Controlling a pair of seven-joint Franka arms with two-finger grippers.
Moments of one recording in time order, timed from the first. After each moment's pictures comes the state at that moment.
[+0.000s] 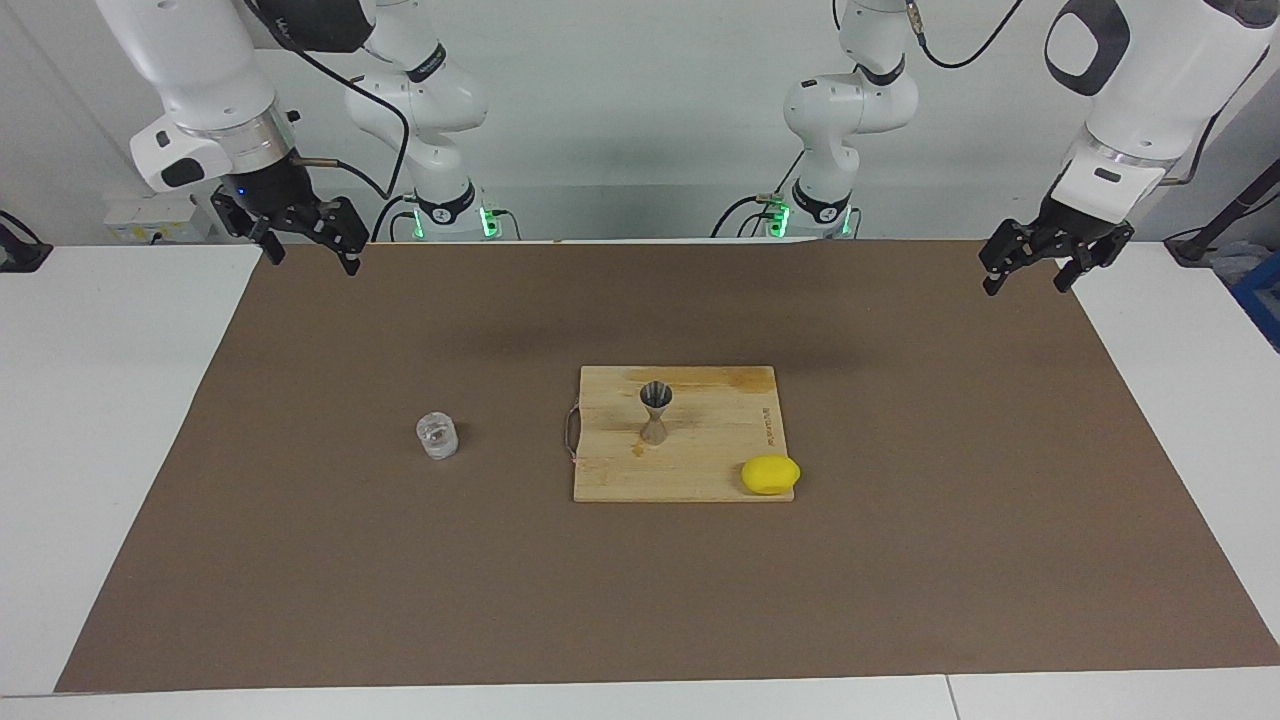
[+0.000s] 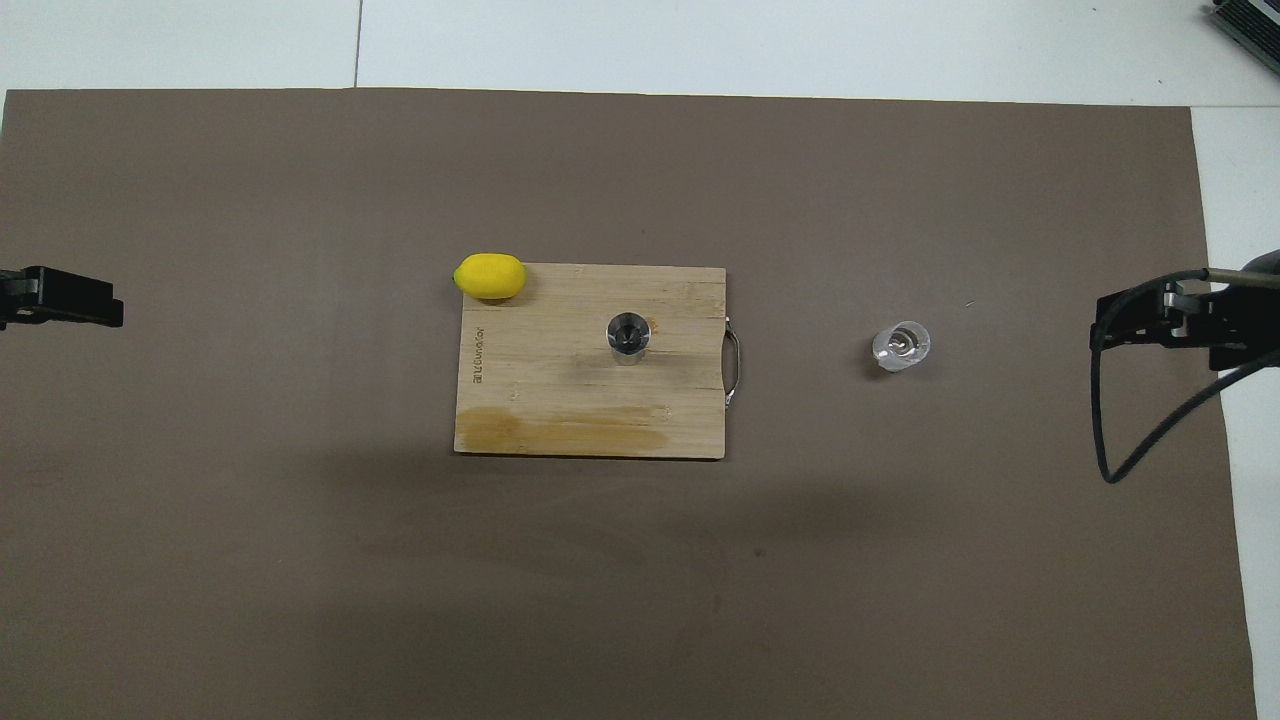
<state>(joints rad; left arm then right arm) 0.03 -0.04 -0.01 -1.68 0.00 1.70 0.05 0.05 -0.05 -0.03 -1.62 -0.02 1.55 0.21</state>
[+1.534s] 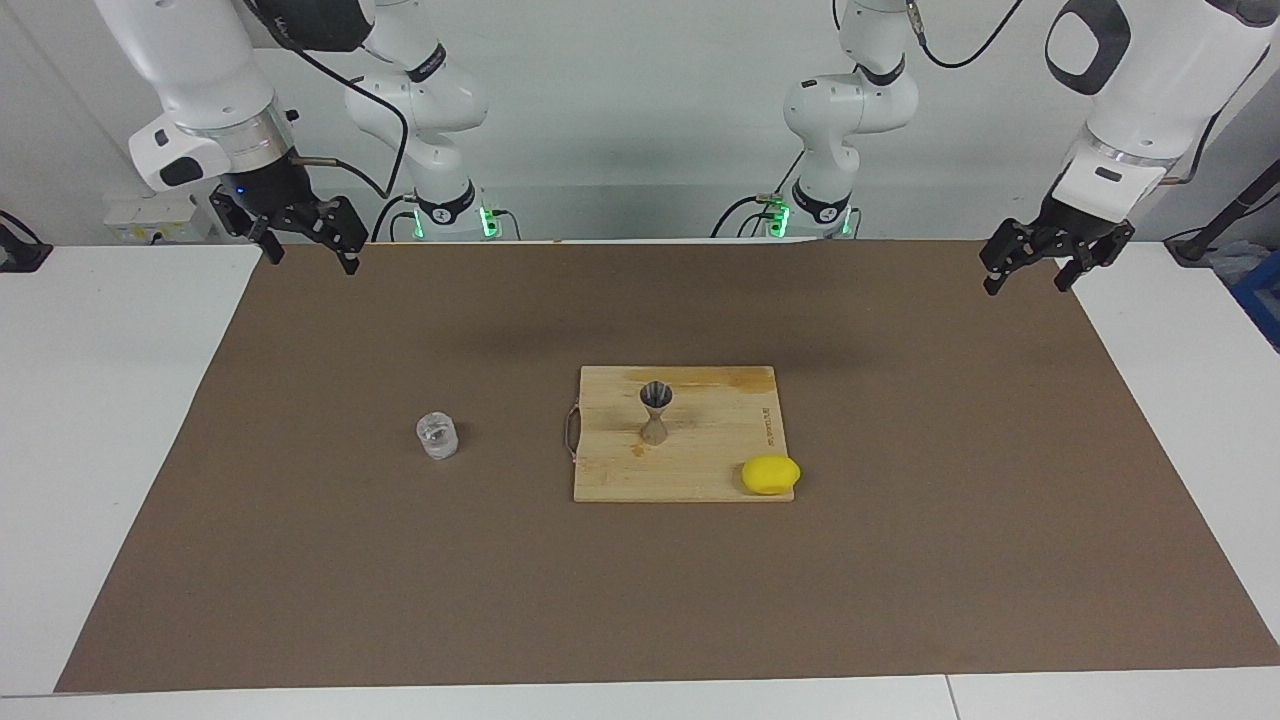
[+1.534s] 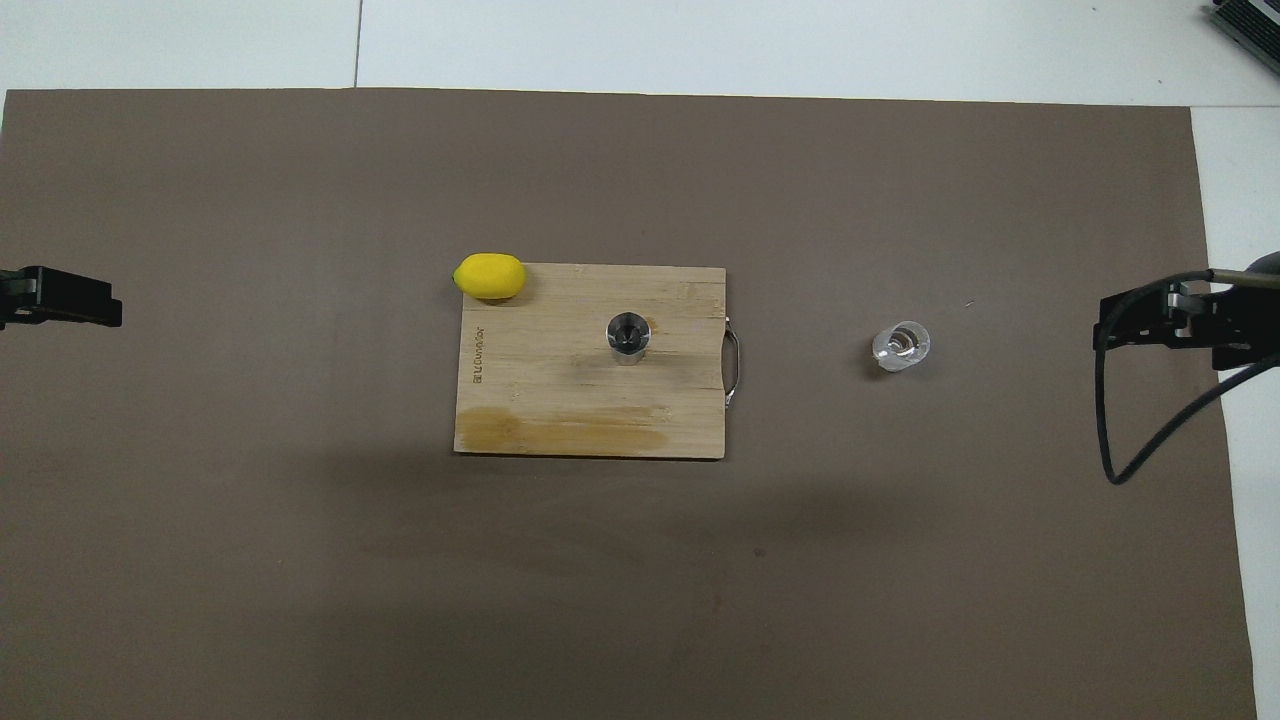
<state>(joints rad) 0.03 -0.04 -0.01 -1.67 0.00 1.70 0.05 0.06 -0.05 -0.05 -1.62 -0.02 1.55 0.18</state>
